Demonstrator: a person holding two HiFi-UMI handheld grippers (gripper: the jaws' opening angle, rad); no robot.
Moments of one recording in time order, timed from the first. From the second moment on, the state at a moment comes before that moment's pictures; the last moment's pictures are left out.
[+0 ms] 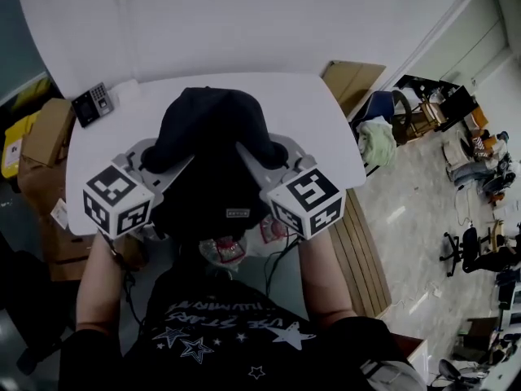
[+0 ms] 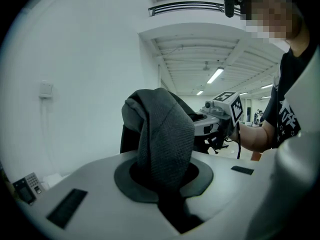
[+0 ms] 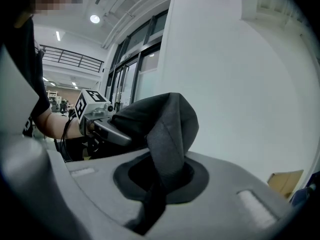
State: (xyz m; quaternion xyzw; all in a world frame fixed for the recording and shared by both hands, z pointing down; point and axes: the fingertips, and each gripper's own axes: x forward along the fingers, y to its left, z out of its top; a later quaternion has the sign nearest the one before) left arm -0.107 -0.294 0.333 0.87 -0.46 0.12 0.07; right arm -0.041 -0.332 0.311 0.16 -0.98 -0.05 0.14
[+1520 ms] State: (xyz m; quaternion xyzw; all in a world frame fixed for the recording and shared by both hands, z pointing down) left arm -0.277 -0.484 0.377 0.91 -0.41 0.09 0.02; right arm -0.203 -0.509 0.350 0.24 -0.96 -0.03 0.13
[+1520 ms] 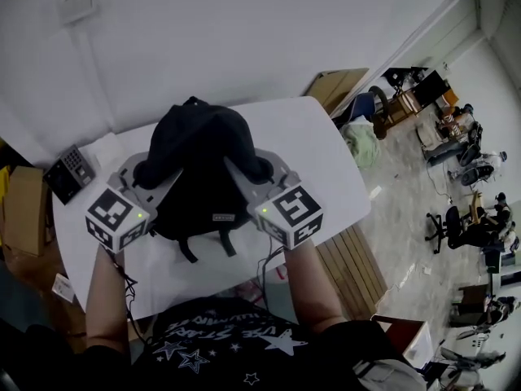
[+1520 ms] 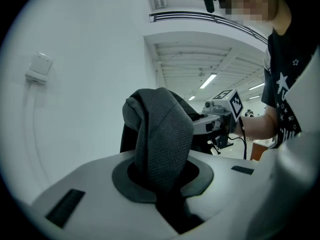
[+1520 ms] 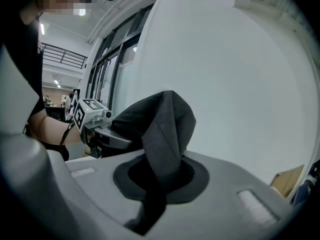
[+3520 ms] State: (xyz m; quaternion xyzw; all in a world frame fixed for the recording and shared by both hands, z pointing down) left arm -0.244 -0.364 0.370 0.77 -0.63 0.08 0.04; right arm -0.074 -0.402 0.350 0.21 -0.97 -0.03 0.09
